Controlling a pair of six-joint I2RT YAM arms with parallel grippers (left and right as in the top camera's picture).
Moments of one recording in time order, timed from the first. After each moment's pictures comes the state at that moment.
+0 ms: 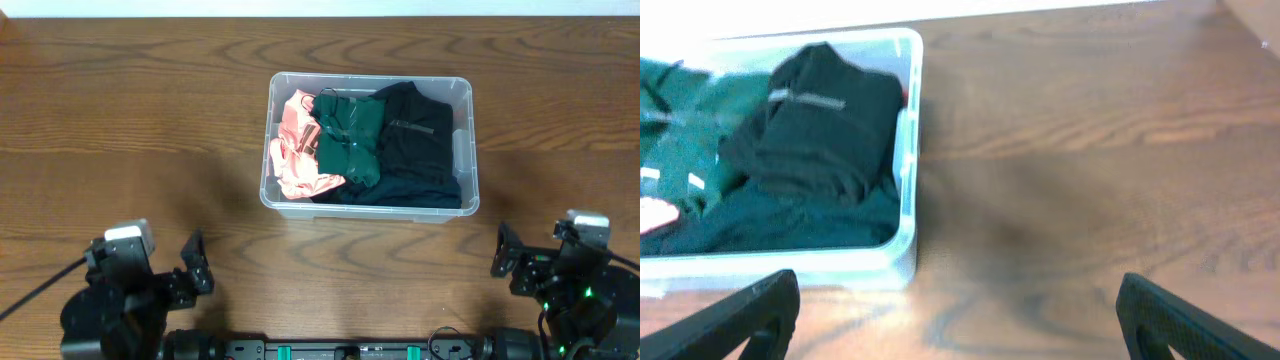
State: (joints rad) left arm 0.05 0.36 0.94 -1.08 0.02 -0.15; right arm -0.11 0.36 0.82 -1.00 -0.05 0.06
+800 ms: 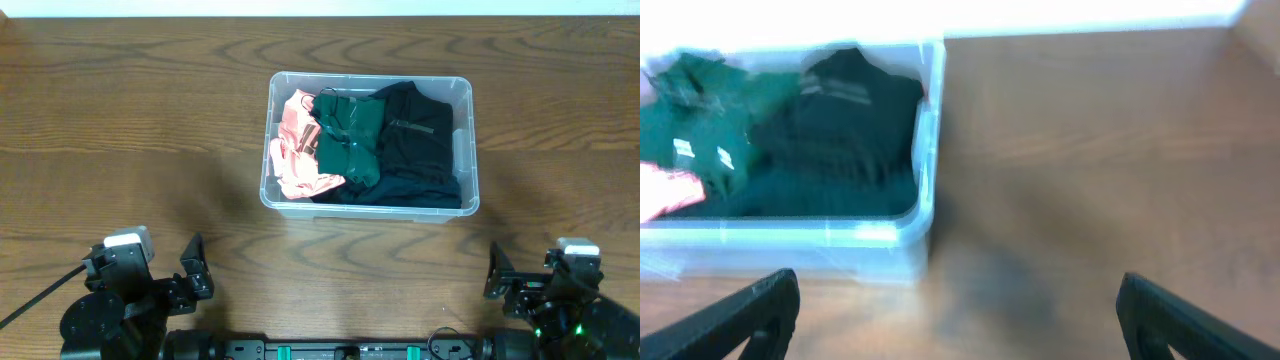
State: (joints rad) left arm 0.05 0.35 0.94 -1.09 0.02 -0.15; right arm -0.07 0.14 0.70 -0.97 -0.06 0.05
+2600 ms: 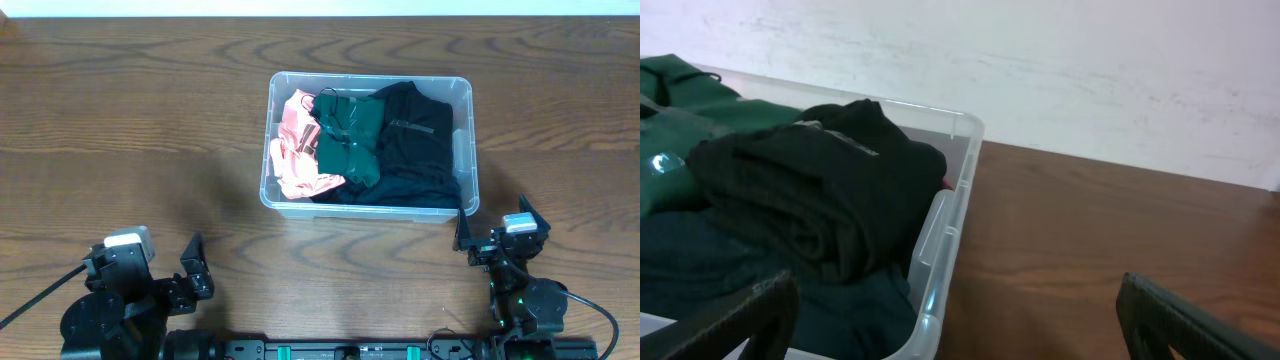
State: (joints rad) left arm 0.05 0.35 0.94 -1.10 0.02 -0.15; right arm 0.03 0.01 0.01 -0.07 -0.07 -0.10
